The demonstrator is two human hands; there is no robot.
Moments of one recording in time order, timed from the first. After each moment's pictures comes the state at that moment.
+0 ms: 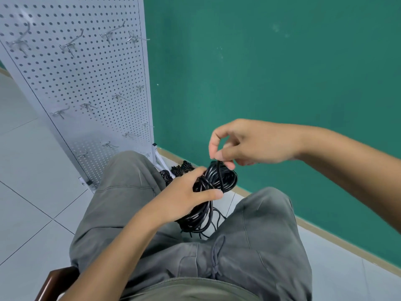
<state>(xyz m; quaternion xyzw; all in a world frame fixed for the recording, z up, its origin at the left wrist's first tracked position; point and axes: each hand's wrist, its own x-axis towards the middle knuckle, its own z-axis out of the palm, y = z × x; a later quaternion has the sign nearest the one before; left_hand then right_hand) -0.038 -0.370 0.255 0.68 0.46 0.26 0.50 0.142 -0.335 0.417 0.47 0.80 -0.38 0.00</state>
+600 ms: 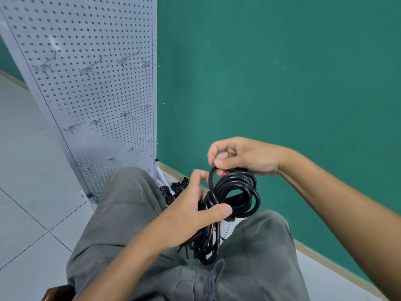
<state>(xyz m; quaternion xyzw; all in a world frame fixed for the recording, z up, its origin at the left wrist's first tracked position) -0.035 -0.392 0.301 0.64 0.35 0.39 0.56 0.149 -0.291 0.395 0.37 0.72 -0.58 -0.08</state>
